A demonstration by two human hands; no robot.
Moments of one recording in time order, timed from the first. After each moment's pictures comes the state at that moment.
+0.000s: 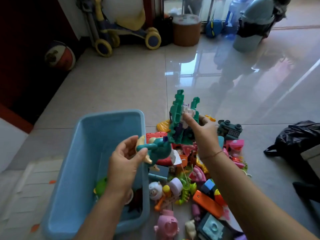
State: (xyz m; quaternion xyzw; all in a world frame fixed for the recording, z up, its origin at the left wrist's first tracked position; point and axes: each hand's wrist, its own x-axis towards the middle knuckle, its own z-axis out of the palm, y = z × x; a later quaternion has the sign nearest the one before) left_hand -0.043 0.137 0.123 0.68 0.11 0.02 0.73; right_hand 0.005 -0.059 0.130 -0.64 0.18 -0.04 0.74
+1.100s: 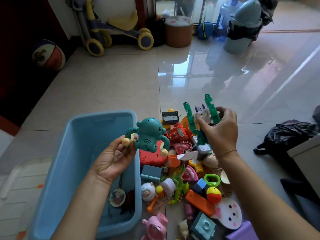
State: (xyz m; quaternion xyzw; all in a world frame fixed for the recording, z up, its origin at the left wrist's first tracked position) left_hand 0.003 0.162 0.112 0.25 0.23 -0.25 0.91; right_hand 0.003 -0.123 0.125 -0.87 0.18 -0.28 0.36
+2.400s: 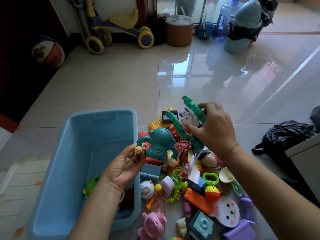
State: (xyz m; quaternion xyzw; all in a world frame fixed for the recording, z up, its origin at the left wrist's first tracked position) left_hand -0.017 0.142 0.090 0.21 0.26 -0.27 0.90; right_hand -0.004 -0.106 0.162 -0.96 0.00 -0.19 0.23
